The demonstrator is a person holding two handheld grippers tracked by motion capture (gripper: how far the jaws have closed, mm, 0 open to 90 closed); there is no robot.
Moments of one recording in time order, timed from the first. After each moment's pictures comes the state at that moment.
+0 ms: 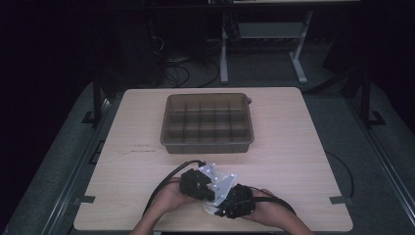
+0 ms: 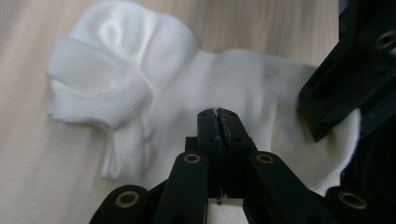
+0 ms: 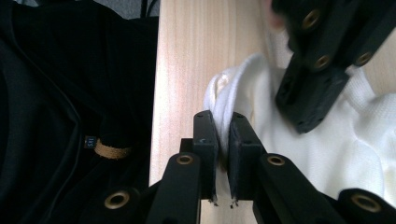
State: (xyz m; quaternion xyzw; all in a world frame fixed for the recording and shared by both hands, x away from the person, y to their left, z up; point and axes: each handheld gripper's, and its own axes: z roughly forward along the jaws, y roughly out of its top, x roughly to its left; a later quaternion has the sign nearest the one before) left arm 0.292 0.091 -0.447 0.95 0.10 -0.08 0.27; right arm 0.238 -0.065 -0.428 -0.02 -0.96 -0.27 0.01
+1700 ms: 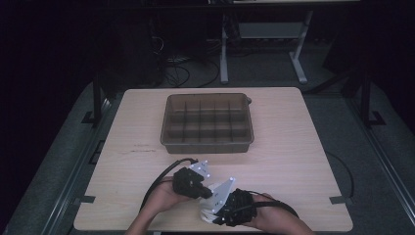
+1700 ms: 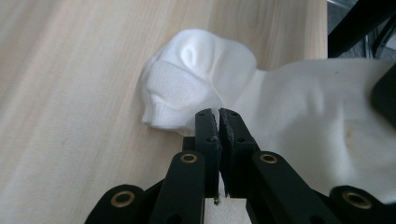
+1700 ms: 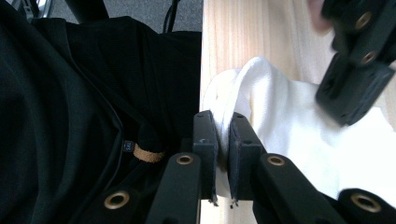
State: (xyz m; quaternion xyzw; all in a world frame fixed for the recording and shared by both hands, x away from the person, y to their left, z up) left arm 0.292 0.110 -0.438 0.94 0.12 -0.07 0.30; right arm 0.217 -0.061 -0.402 -0.01 -0.96 -0.27 0.03
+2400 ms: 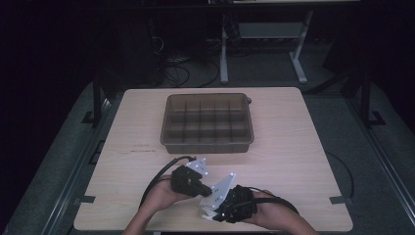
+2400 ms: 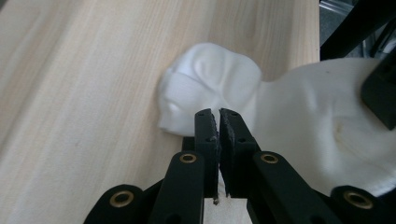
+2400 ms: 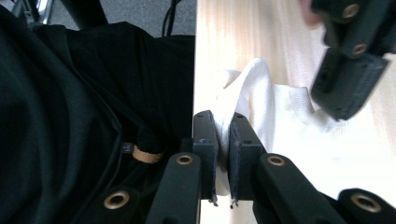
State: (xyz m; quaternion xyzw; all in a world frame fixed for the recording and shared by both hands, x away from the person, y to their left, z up) left arm 0.294 0.116 -0.426 0.94 0.11 -0.07 0.31; right arm 0.222 -0.061 -0.394 -0.01 -0.96 -0.27 0.04
